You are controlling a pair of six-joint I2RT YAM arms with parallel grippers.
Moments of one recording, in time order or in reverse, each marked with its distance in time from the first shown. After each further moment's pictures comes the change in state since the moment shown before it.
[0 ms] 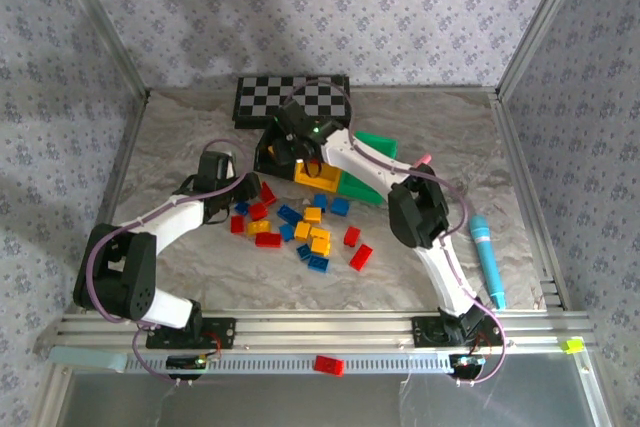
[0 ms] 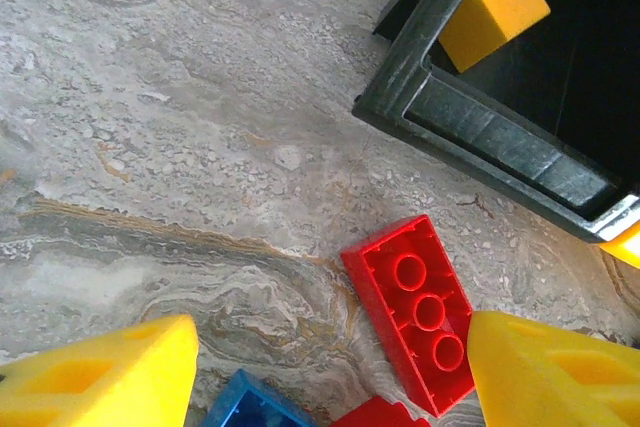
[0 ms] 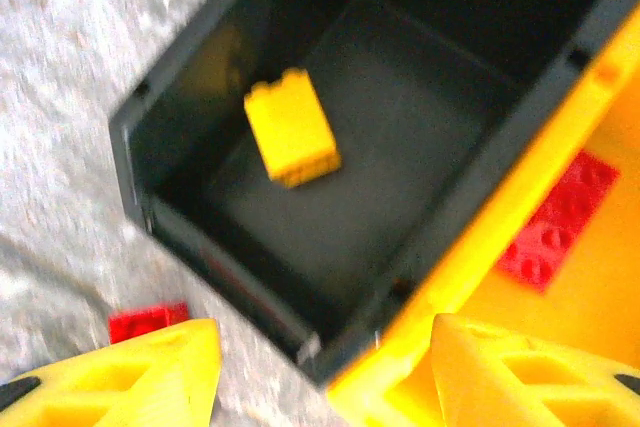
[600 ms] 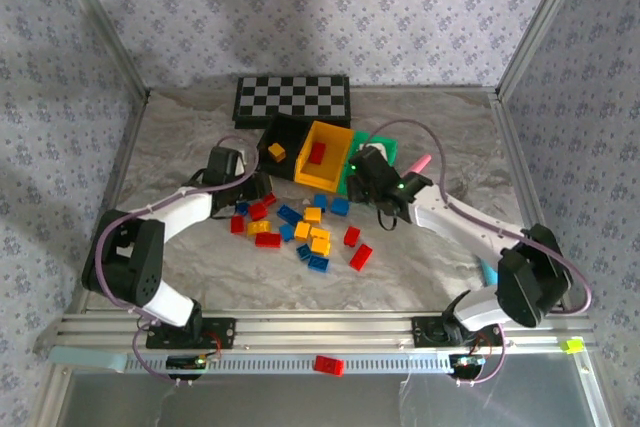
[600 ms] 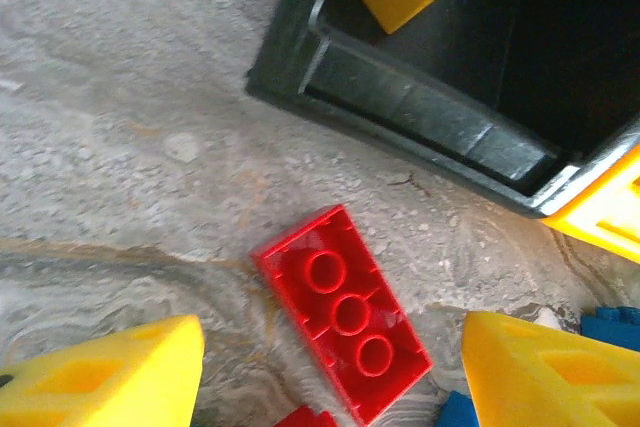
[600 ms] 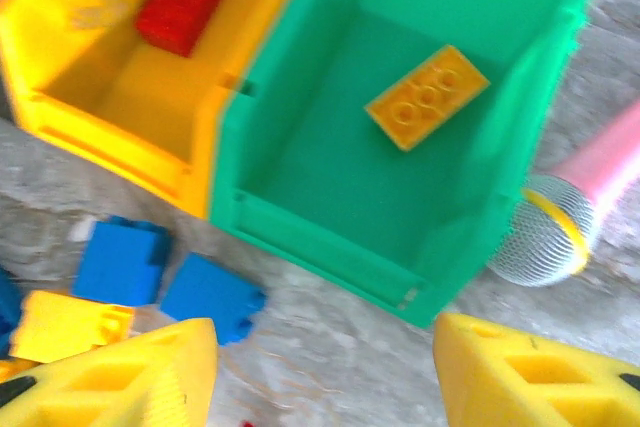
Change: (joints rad) left arm -0.051 0.097 0.082 -0.027 0.077 0.014; right arm -0.082 -0.796 -0.961 0.197 0.191 0.058
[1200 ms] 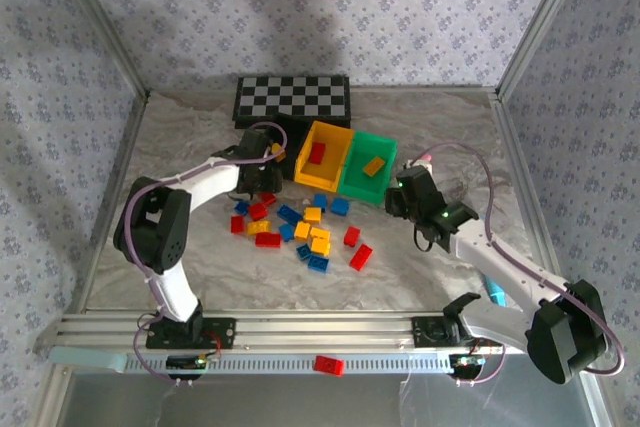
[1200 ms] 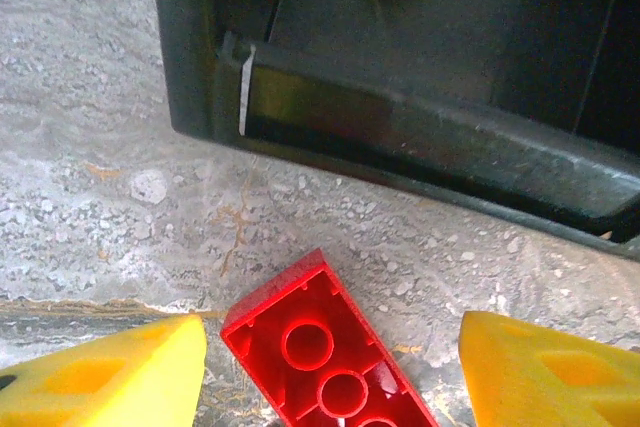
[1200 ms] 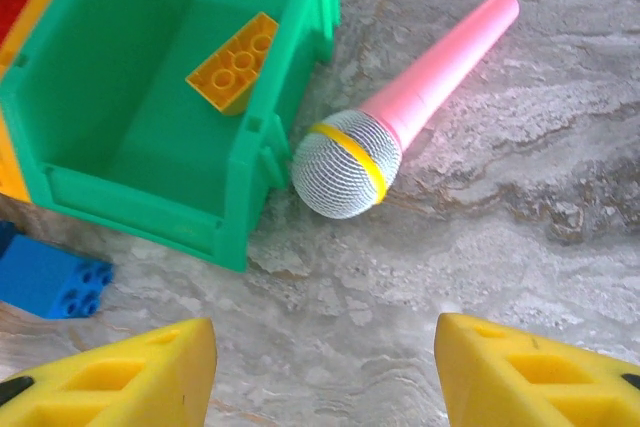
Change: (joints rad) left arm -0.110 0.246 0.334 -0.352 -0.211 0.077; right arm -0.174 -0.312 -0.301 0.065 -0.015 -0.031
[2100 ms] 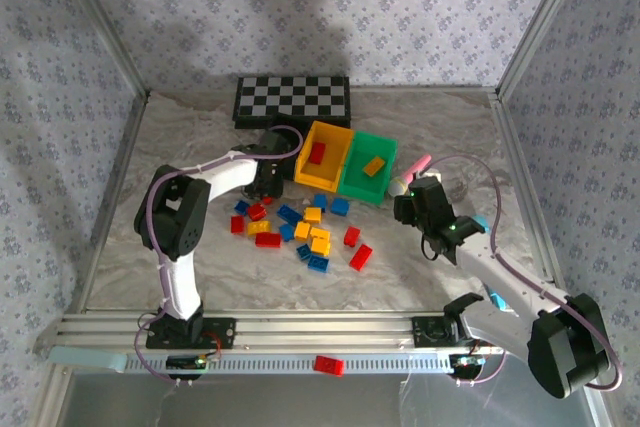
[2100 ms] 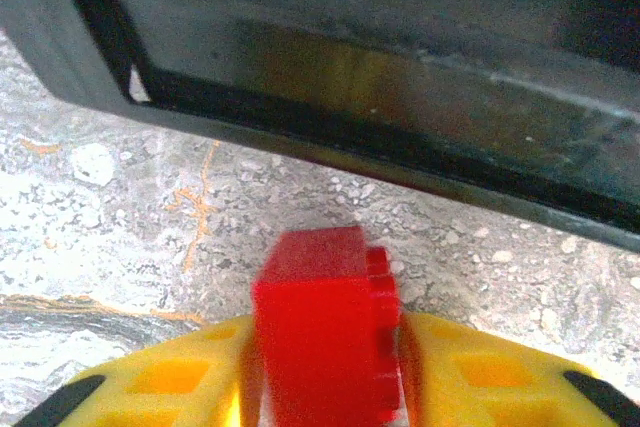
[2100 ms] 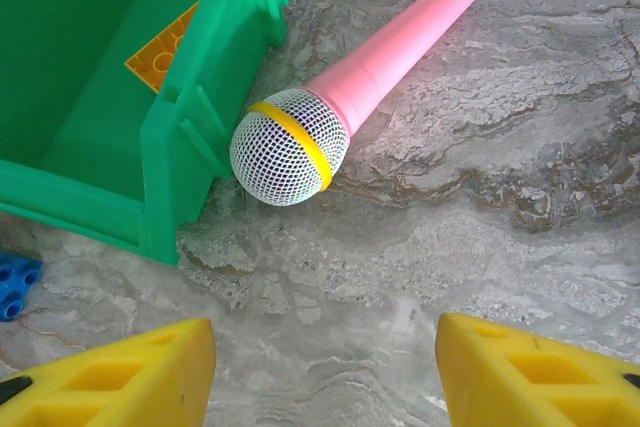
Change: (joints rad) left arm -0.064 0.132 0.119 -0.132 -0.101 -0.018; right arm -0.076 -0.071 -0.148 0.130 -0.023 -0.057
